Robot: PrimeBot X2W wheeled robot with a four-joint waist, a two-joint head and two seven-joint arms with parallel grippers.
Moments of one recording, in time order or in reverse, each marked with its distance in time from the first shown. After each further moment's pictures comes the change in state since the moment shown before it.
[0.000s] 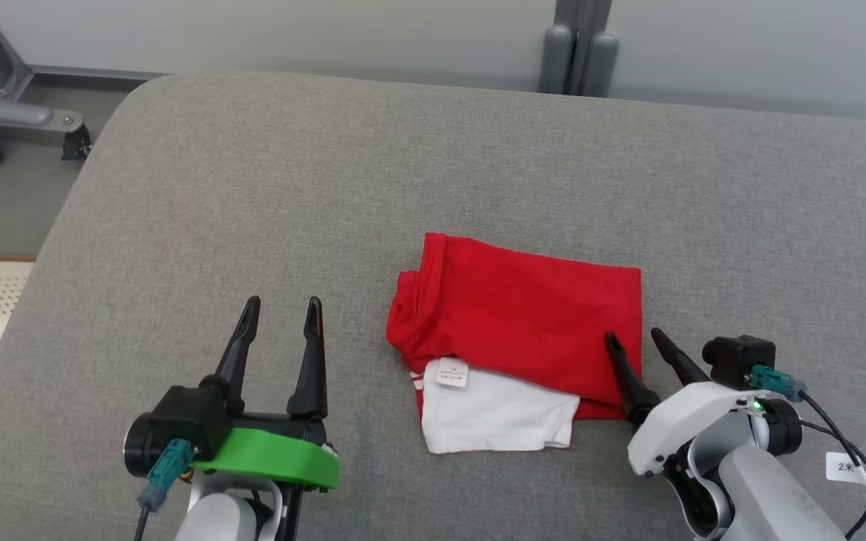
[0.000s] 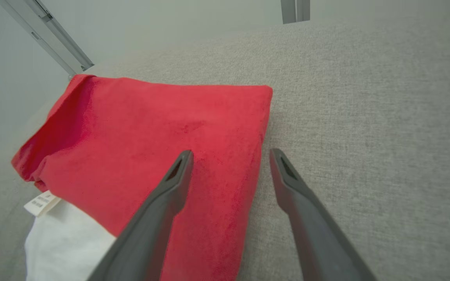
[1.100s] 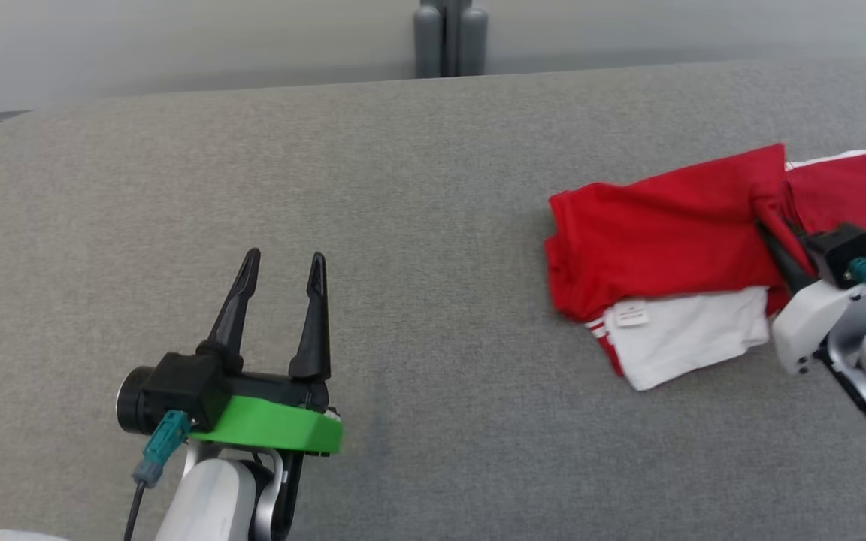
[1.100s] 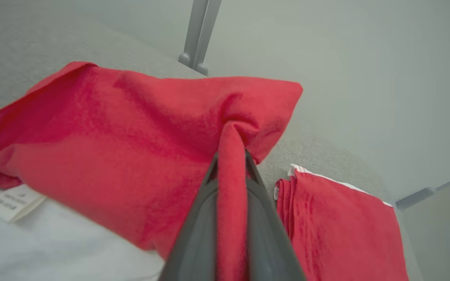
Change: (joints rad) left arm -0.059 0.000 -0.009 -0.050 0.028 -0.002 0.000; right arm -0.295 -0.383 0.221 0.170 -0.200 0.001 -0.119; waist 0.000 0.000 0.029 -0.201
